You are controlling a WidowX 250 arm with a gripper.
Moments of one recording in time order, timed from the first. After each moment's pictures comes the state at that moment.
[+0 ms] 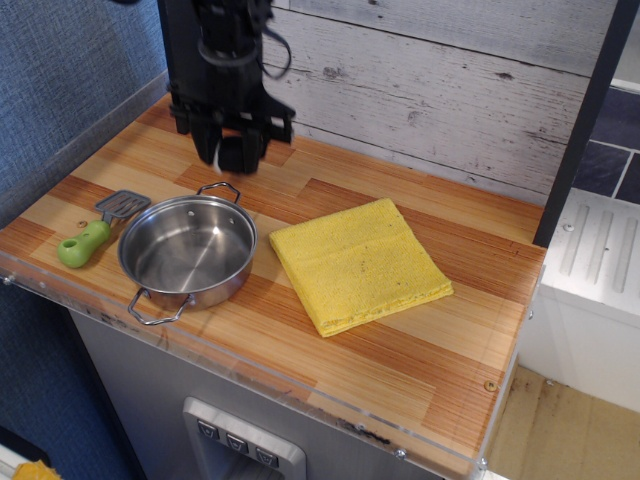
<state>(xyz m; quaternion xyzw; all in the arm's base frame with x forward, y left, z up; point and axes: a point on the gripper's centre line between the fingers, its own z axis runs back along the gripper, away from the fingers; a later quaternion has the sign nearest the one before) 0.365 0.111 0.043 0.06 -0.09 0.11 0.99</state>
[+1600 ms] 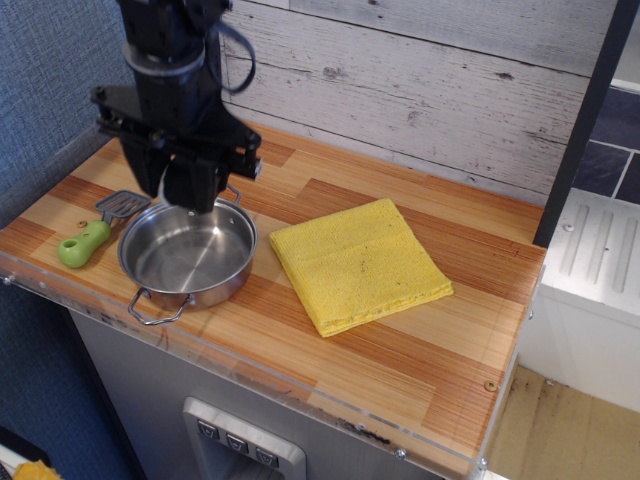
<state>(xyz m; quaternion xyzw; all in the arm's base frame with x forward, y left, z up) 0.253 0.066 0.094 0.08 -0.09 0.07 0.99</state>
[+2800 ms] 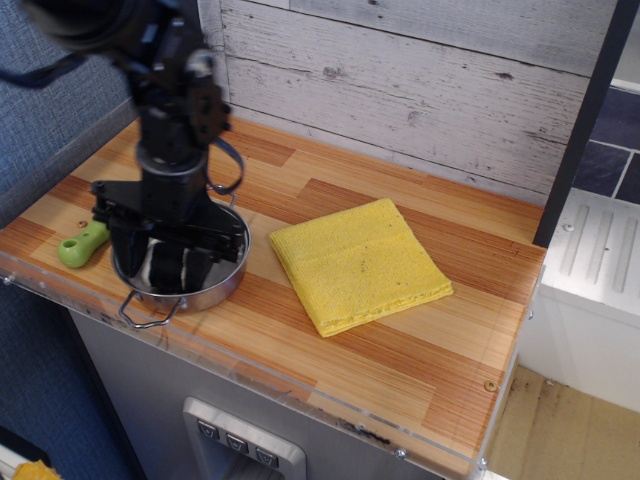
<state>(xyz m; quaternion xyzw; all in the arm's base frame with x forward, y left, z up) 0.245 0.079 0.027 0.12 -0.01 0.12 0.99</state>
